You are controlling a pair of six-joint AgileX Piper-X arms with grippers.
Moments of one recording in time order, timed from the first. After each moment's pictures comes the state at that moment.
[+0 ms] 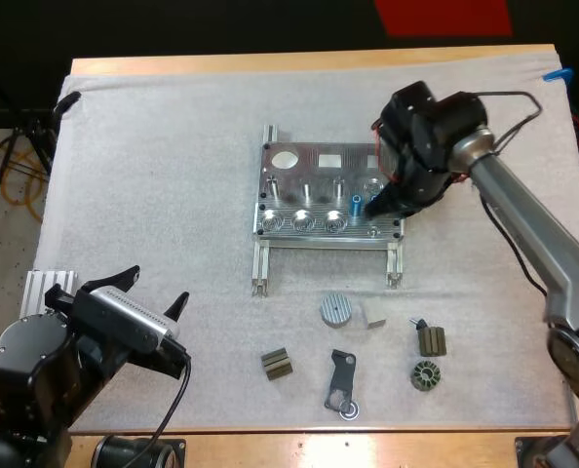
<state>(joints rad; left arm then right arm) -0.15 0.46 -0.93 1.08 0.23 -1.51 0.49 1.87 -1.71 1.39 0.00 -1.90</state>
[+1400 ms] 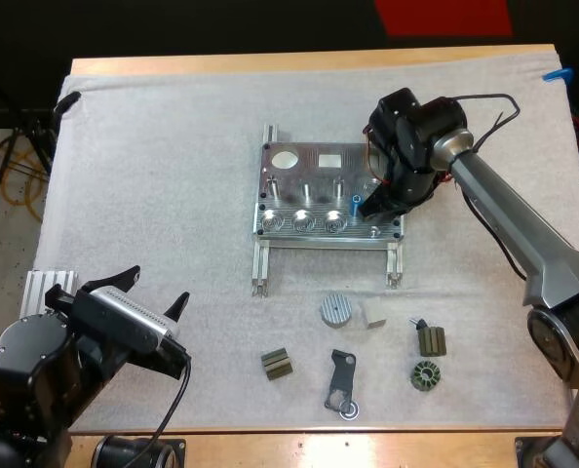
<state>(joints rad) -0.15 0.46 -0.93 1.08 0.24 -1.51 0.49 1.97 -1.71 1.32 0.03 -1.92</state>
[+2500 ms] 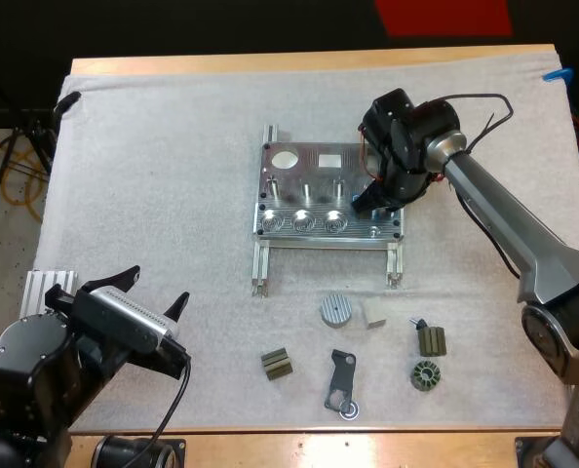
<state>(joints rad) -0.15 0.46 -0.93 1.08 0.24 -1.51 0.49 1.99 -1.72 1.25 0.05 -1.89</state>
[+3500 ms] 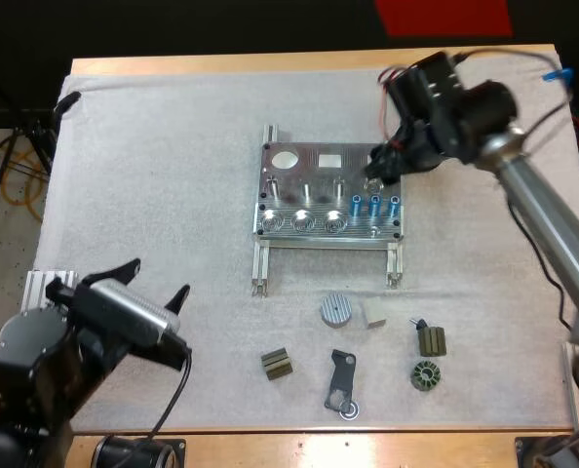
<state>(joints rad) -0.15 0.48 -0.93 1.04 0.24 -1.51 0.49 1.75 -1.76 1.21 0.05 -1.89</state>
